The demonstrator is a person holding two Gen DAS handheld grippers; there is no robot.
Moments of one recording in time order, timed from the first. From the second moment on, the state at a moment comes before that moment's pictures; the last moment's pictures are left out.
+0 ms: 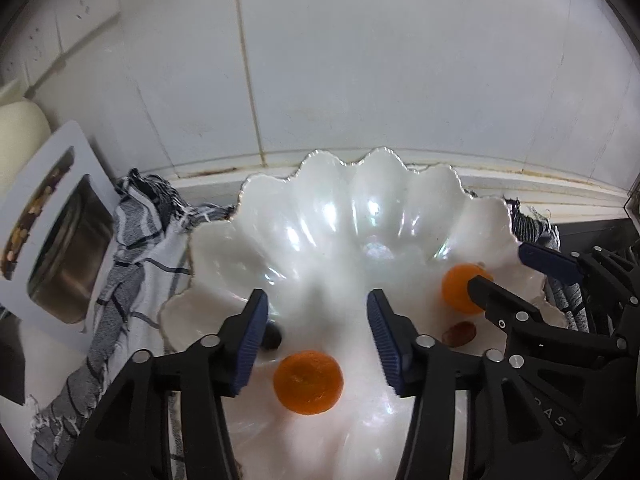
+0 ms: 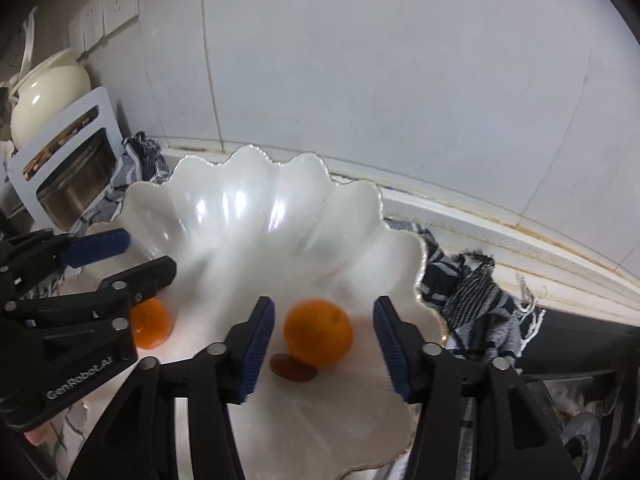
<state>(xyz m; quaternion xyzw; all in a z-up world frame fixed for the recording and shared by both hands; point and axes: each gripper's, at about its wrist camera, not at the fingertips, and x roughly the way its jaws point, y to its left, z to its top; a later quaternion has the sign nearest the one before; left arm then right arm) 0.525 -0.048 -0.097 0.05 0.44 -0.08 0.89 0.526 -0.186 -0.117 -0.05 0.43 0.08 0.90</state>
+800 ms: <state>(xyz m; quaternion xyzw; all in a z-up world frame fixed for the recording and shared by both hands) 0.399 -0.031 -0.006 0.04 0.34 -0.09 0.93 0.410 -0.202 -0.023 -0.04 0.29 0.07 0.95</state>
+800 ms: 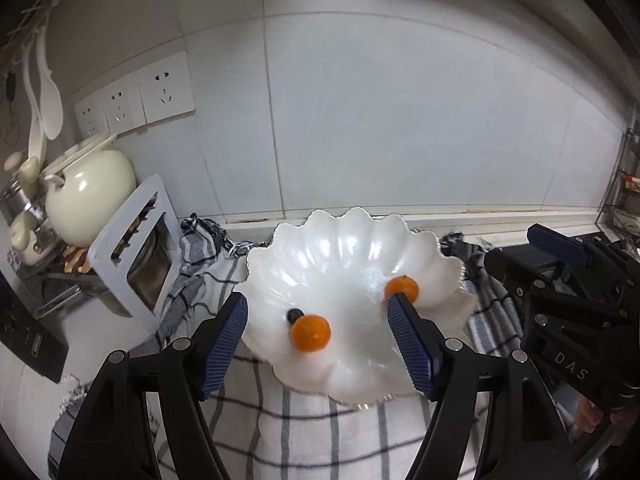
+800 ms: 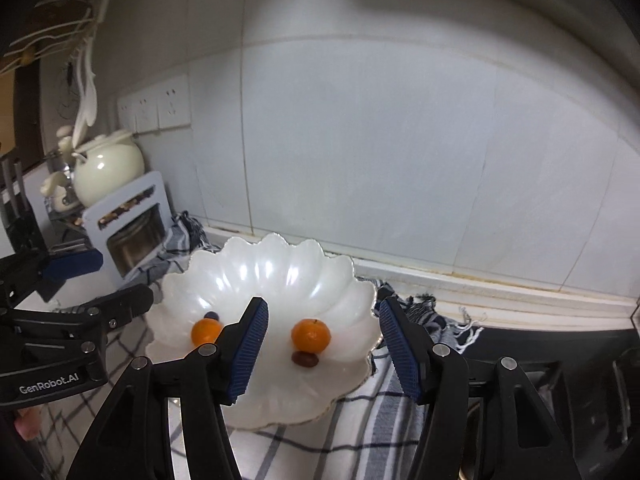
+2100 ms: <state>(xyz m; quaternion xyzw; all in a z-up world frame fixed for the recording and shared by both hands) 0.230 0.002 0.001 0.08 0.29 -0.15 0.94 0.238 -0.177 -0.006 -0.05 0.24 0.08 0.97</state>
